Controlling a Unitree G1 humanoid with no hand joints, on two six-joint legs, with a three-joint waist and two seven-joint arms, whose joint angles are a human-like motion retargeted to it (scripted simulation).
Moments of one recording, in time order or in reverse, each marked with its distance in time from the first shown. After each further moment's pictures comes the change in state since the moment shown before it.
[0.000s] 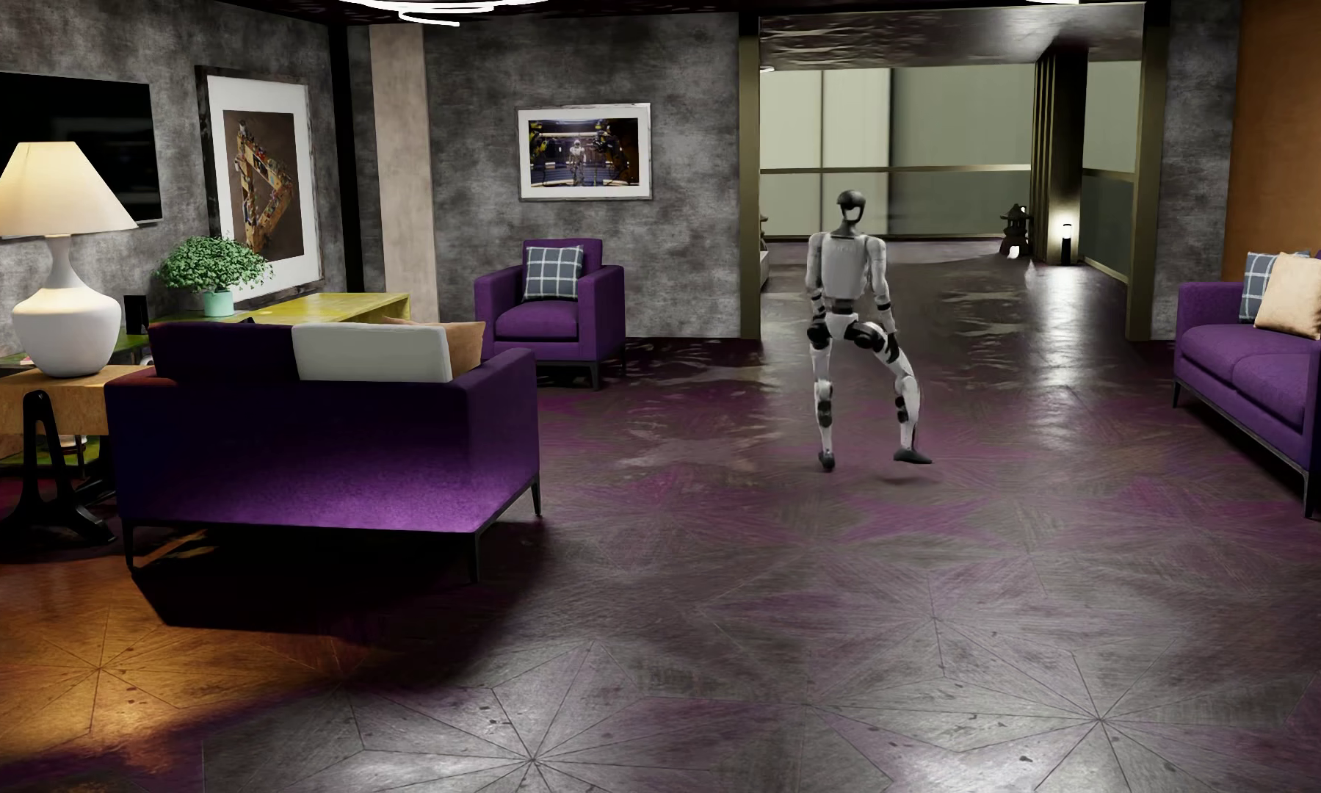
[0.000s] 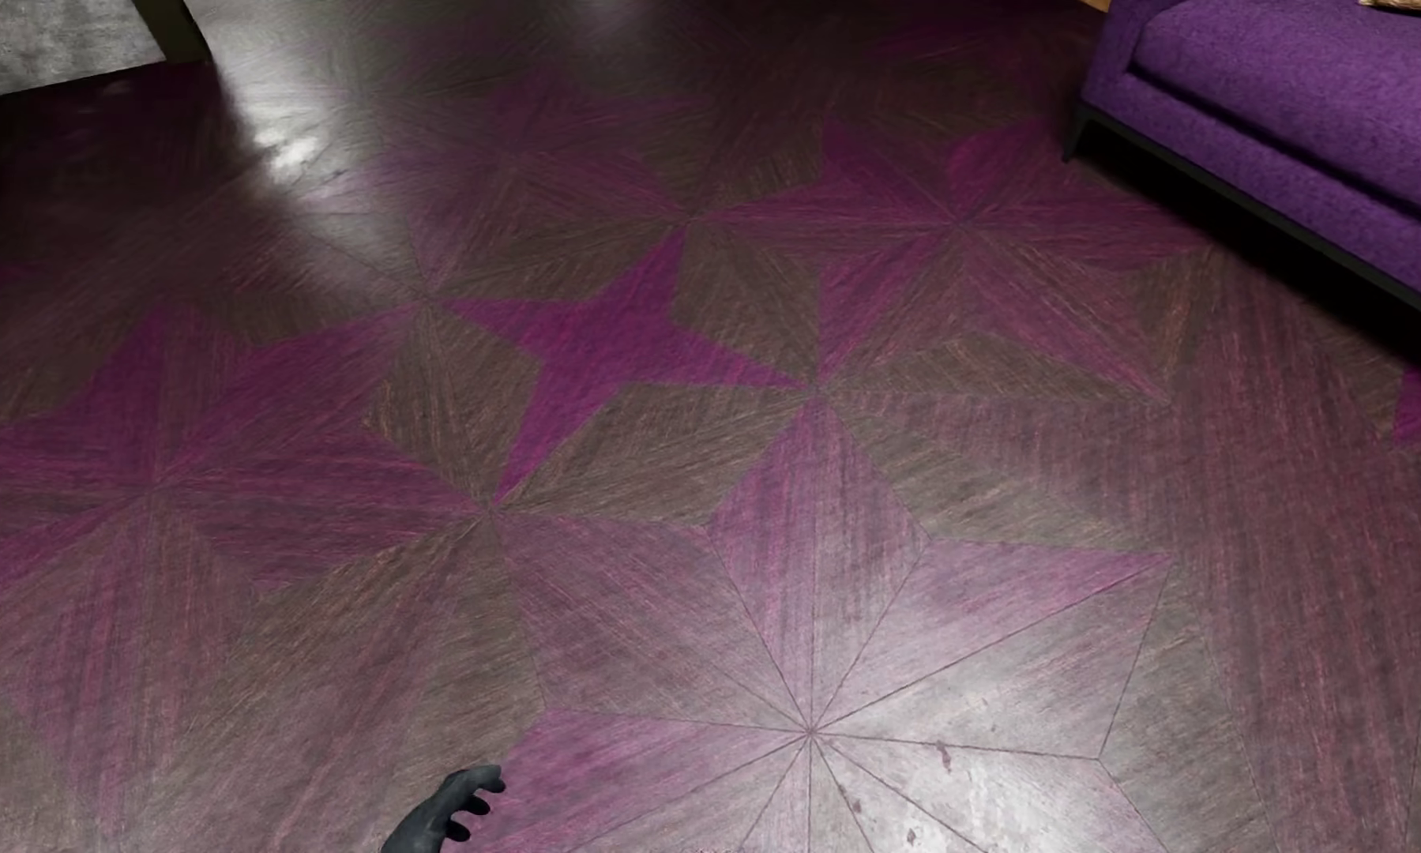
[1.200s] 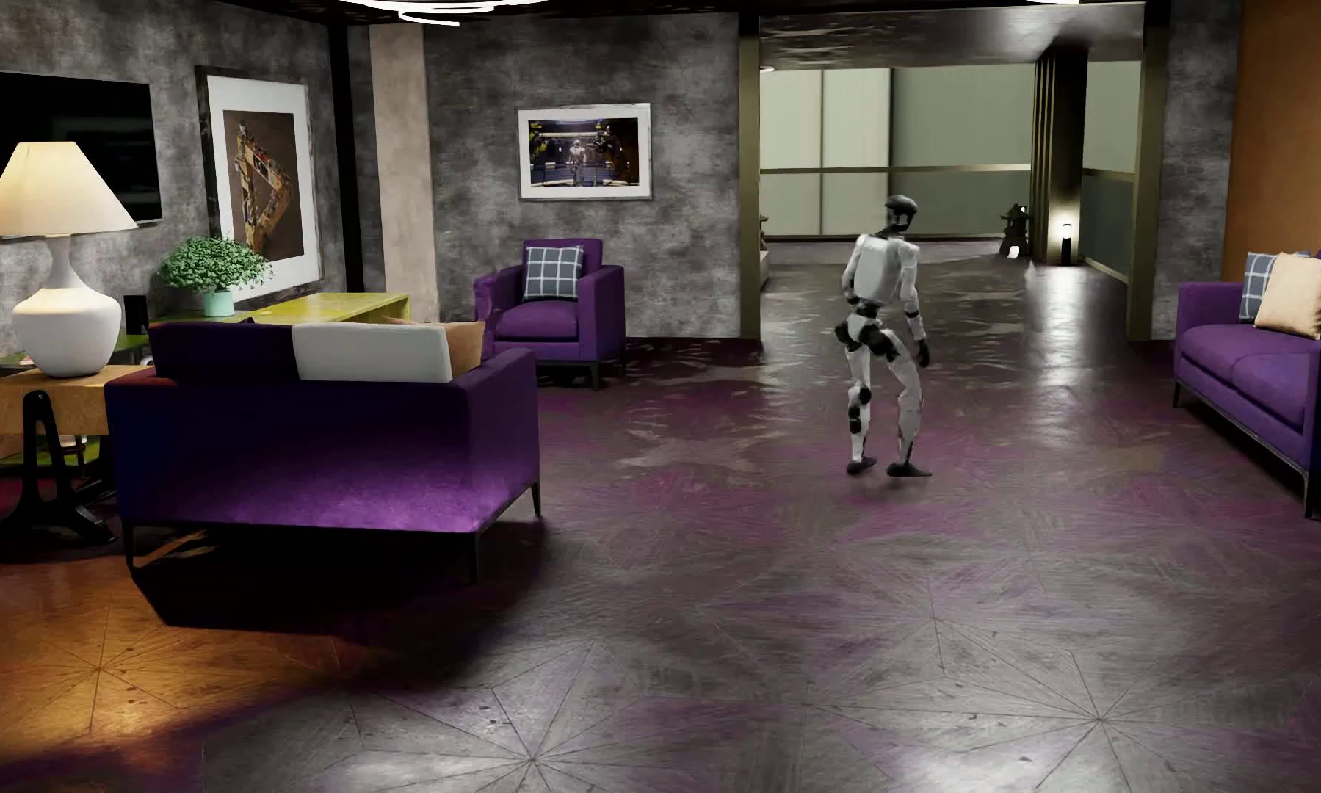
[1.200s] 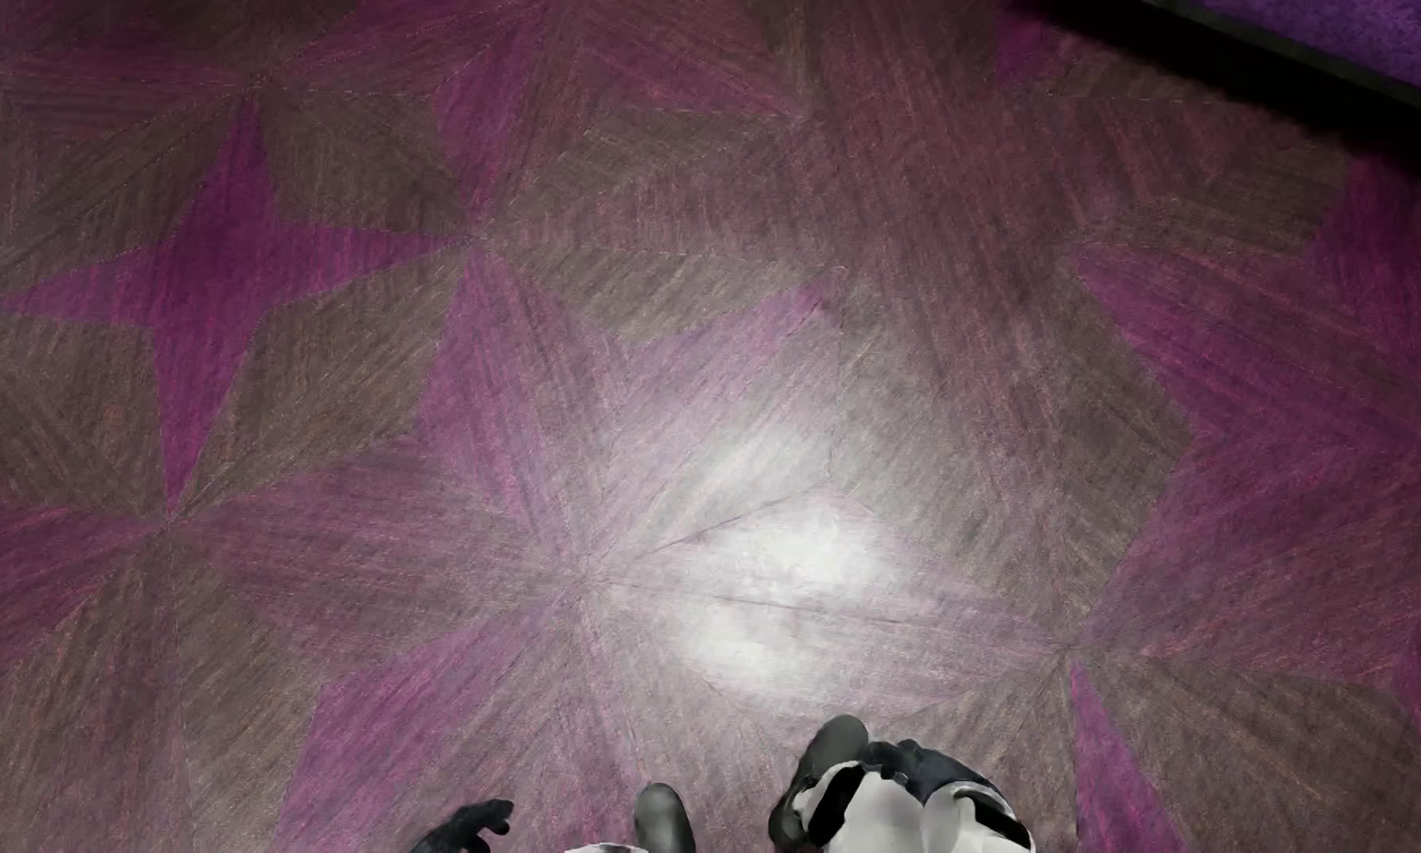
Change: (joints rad) body -0.227 -0.157 0.008 -0.192 0.233 -0.038 -0.204 -0.409 0.044 -0.230 -0.296 -0.057 -0.352 0.138 -0.122 0.052 -0.014 0.032 -0.095 -0.123 0.223 0.143 -0.134 -0.002 0.017 0.084 -0.027 0.037 -0.110
